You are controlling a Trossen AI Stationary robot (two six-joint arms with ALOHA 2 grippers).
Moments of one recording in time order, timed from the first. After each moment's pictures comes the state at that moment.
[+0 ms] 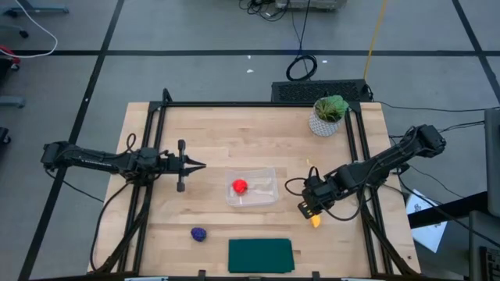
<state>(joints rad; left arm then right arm) -0.05 0.50 0.09 0.31 -0.08 0.26 0.41 1.34 0.87 -0.79 -0.19 1.50</state>
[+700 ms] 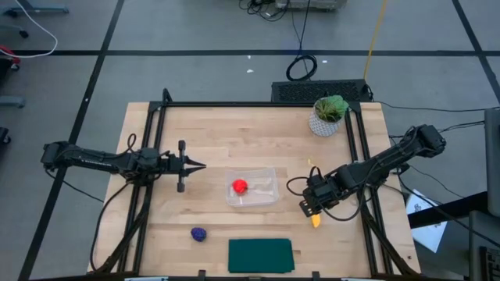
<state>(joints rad) -0.05 0.50 0.09 0.29 -0.08 0.26 0.41 1.34 0.87 -0.86 -0.19 1.56</state>
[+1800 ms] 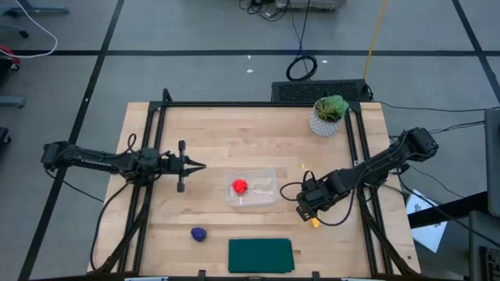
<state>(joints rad) -0.05 0.50 0.09 0.28 -0.08 0.26 0.41 1.46 0.87 -0.82 -0.19 1.47</state>
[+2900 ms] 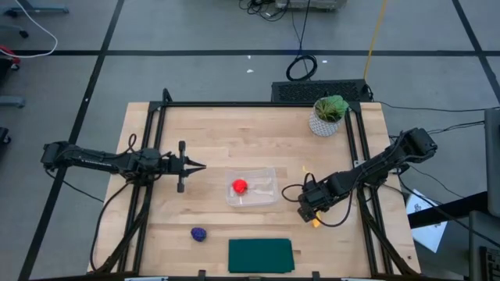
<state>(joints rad) -0.05 0.50 0.09 0.26 -0.08 0.27 0.41 1.47 0.72 -0.63 -0.19 1.44</state>
